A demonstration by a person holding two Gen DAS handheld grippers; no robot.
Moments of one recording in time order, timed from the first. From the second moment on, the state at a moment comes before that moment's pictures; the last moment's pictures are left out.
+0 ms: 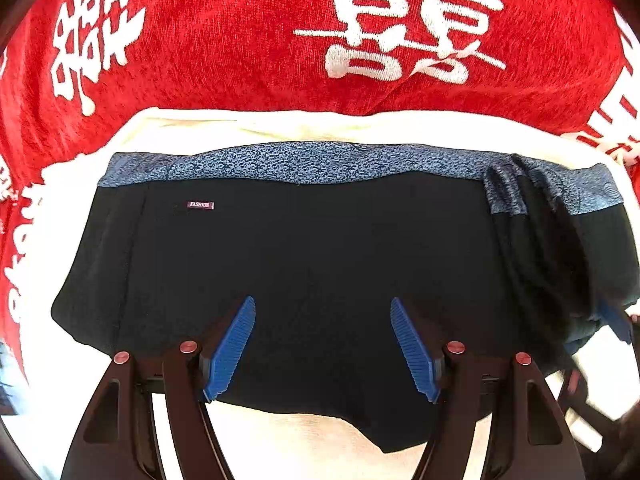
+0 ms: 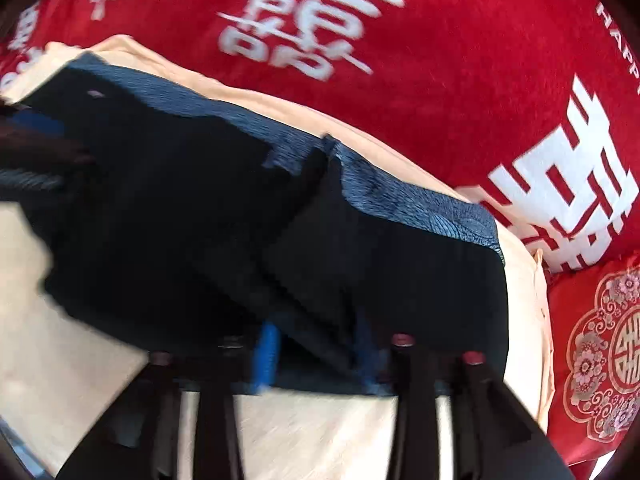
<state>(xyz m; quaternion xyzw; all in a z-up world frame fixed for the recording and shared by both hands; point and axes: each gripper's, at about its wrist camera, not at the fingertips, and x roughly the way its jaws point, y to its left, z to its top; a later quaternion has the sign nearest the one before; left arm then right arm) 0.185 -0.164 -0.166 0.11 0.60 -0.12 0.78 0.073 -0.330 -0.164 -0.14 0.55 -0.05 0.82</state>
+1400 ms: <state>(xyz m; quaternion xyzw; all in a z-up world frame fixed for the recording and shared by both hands) 0.158 -0.240 -0.173 0.00 0.66 -0.33 0.68 0.119 -0.521 -0.163 0.17 0.58 -0.03 0.80</state>
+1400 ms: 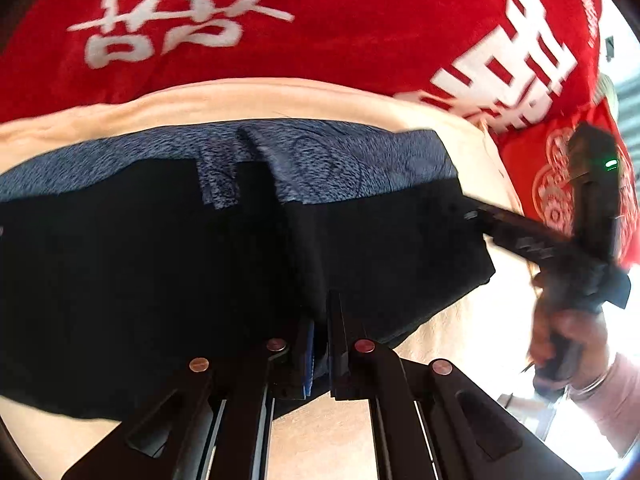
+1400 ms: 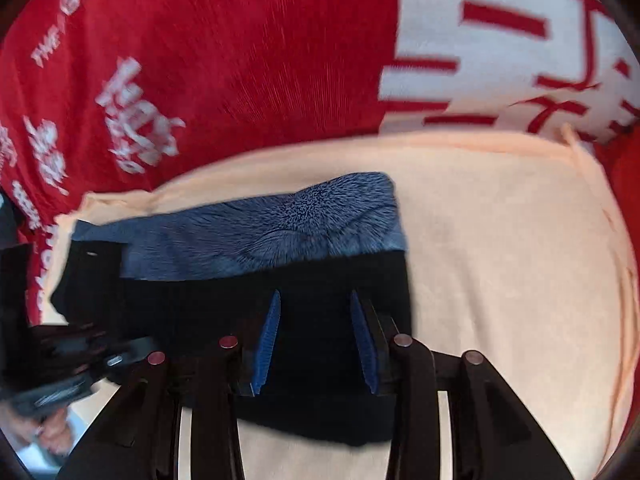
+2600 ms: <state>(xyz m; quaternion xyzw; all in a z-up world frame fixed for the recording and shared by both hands) 0.146 -0.060 -0.188 0.04 0.68 -0.07 0.73 0.120 -0.335 -0.171 0.05 0.65 0.05 0.76</state>
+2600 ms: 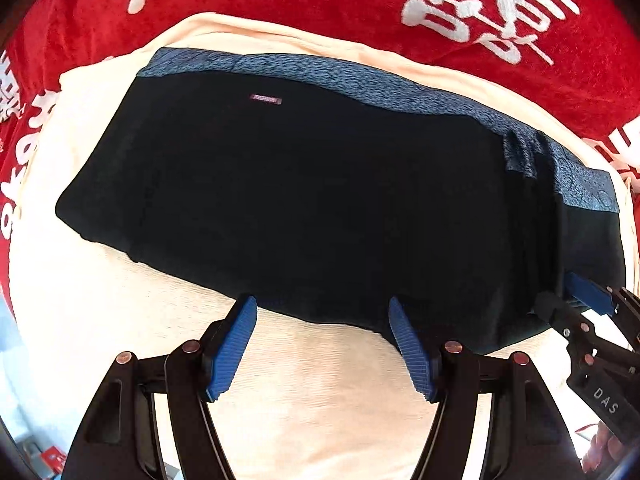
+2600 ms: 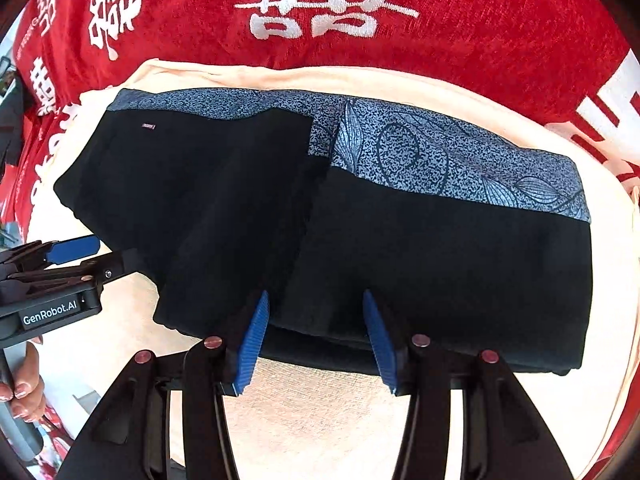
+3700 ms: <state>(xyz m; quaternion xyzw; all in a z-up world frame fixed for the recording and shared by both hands) 0.180 0.061 -0.198 0.00 0.69 -0.04 0.72 0.126 -0.294 -0.163 0.05 0.66 0.07 0.75</state>
